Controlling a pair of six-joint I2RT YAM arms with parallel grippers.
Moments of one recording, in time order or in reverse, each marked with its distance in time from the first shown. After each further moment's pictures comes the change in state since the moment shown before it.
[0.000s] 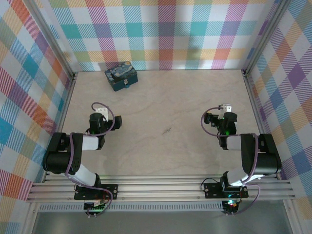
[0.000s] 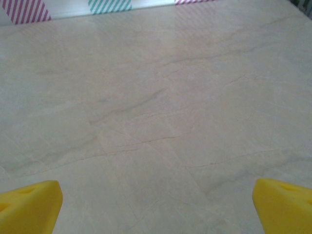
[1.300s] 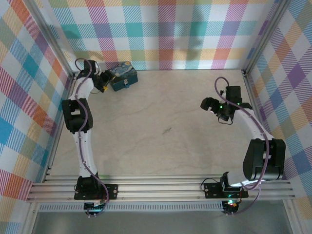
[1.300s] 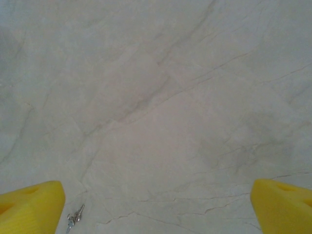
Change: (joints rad) left arm 0.156 0.887 1.721 -1.191 0.378 -0.676; right arm 0.005 -0.043 0.636 -1.218 -0.264 0.357
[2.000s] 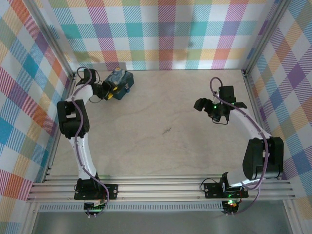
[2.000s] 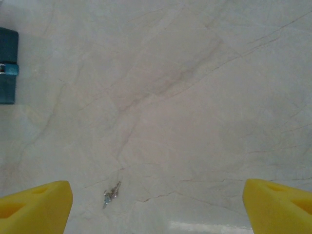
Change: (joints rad) left arm -0.012 -0.245 -0.462 0.114 0.137 0.010; right arm 0.085 -0.011 0.003 -0.007 -0.071 0.102
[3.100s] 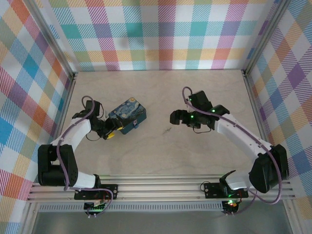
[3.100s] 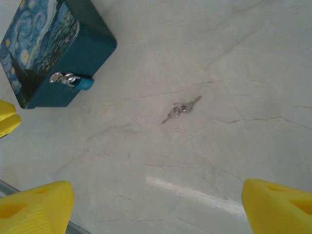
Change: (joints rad) left arm -0.121 -0.808 -0.831 -0.246 -0.081 0.180; right arm 0.446 -0.077 0.087 -0.182 0.121 0.031
